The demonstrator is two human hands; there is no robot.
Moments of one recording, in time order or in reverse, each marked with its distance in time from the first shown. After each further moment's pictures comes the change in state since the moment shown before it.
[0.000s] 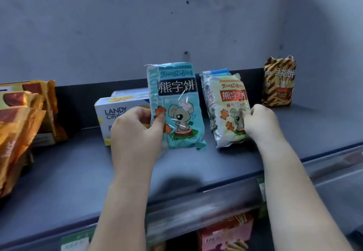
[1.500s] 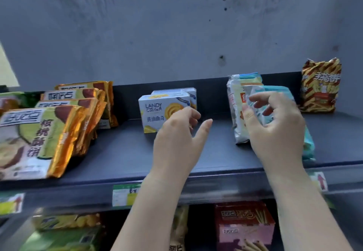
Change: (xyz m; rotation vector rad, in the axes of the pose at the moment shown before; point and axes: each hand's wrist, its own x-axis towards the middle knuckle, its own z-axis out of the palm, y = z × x) left_hand -0.049 0.035 -0.013 0.324 -0.138 0.152; right_hand -0.088 -0.029 -0.034 0.411 0.313 -0.597
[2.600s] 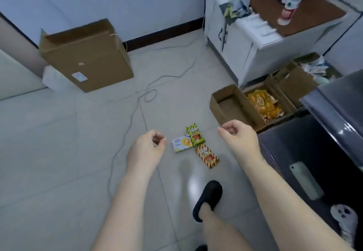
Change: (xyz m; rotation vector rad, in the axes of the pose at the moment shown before) left_hand -0.584 -0.423 -0.405 0.478 0.415 -1.664; right_hand -0.634 -0.442 0.271 0.542 -1.893 0.114
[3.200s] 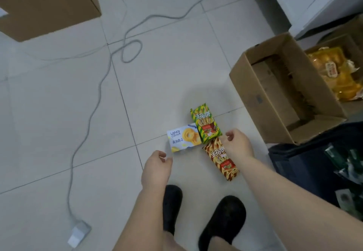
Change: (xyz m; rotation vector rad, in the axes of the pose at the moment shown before) left_hand 0.266 -0.243 0.338 -0.072 -0.302 -0.575; right_hand 0.298 0.292 0.299 -0.340 -0.210 0.448
